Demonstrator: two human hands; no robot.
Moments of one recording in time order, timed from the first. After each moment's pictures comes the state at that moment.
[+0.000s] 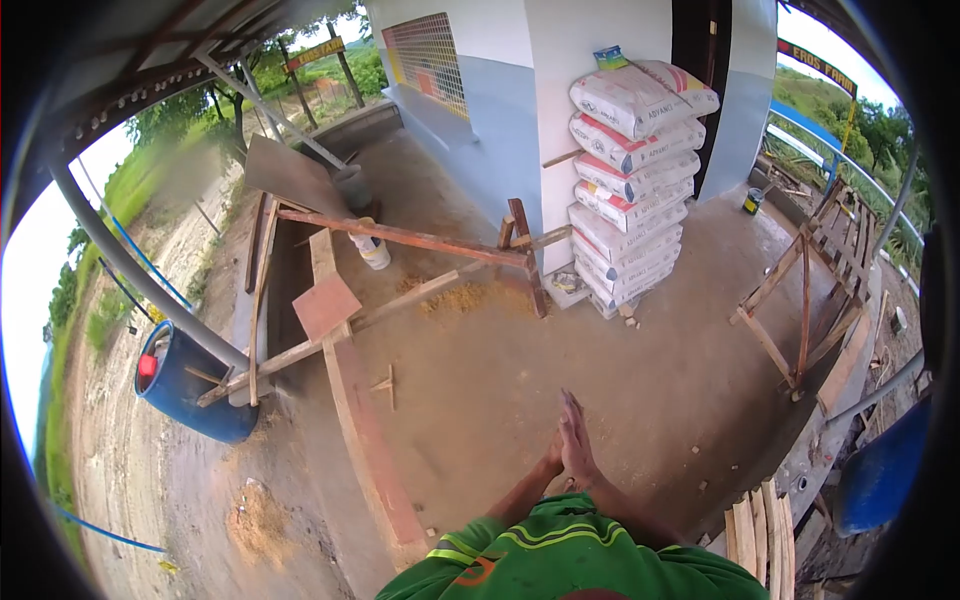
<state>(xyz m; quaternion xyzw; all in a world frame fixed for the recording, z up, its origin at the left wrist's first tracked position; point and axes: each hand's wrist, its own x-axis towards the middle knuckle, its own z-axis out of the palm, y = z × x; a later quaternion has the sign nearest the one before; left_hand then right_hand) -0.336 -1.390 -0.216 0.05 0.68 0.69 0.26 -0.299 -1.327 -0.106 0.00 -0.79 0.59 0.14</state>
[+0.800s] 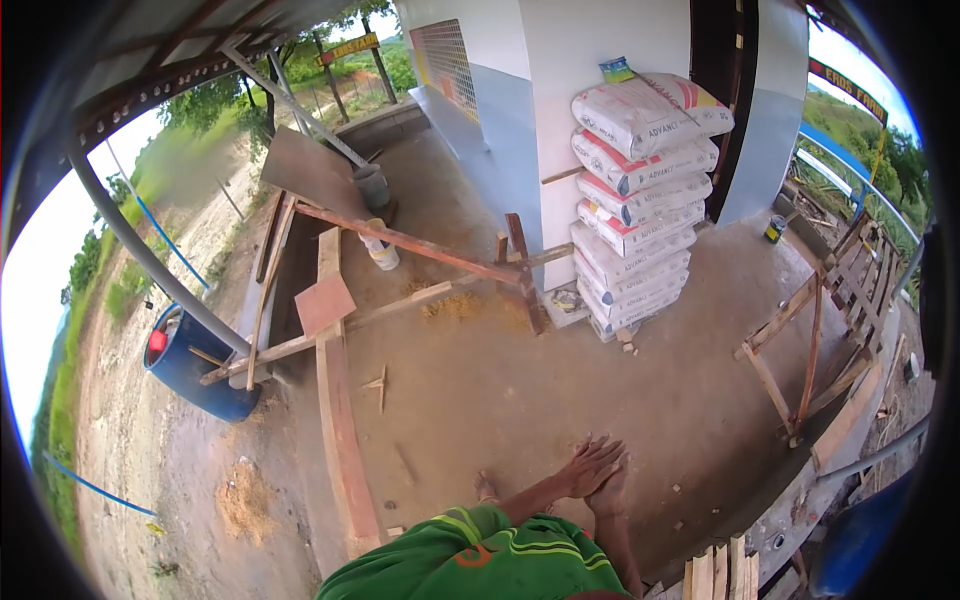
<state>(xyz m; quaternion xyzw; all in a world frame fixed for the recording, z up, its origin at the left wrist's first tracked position) -0.330 -1.221 -0.154 0.43 0.83 0.32 0.14 -0.281 -1.139 -0.173 -0.07 -0.15 0.99 0.02</state>
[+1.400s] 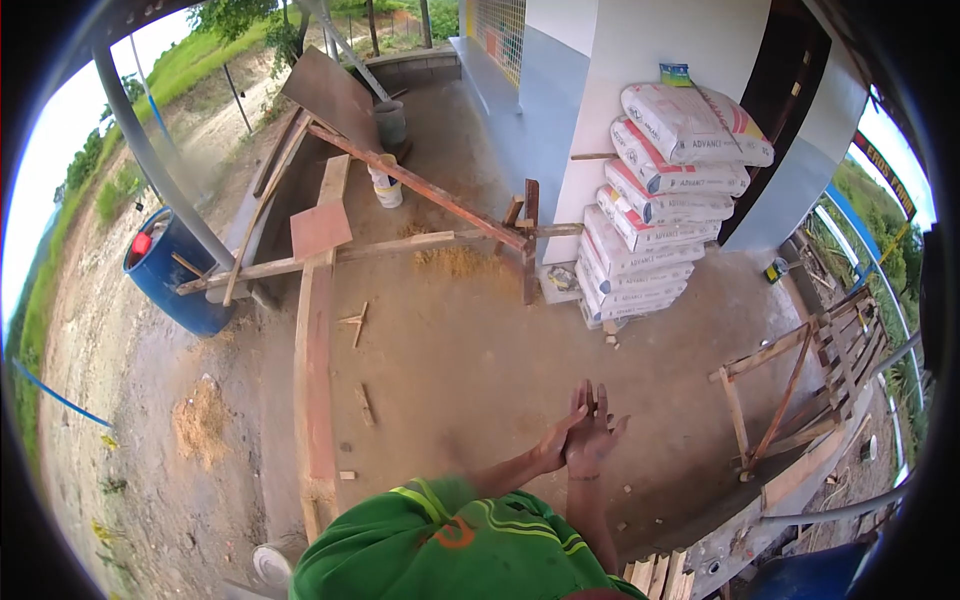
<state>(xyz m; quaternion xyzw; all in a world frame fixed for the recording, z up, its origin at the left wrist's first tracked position) -0.338 -1.213 -0.128 0.00 0.22 0.91 0.34 -0.330 -1.150 -0.089 -0.07 -0.06 0.99 0.07</state>
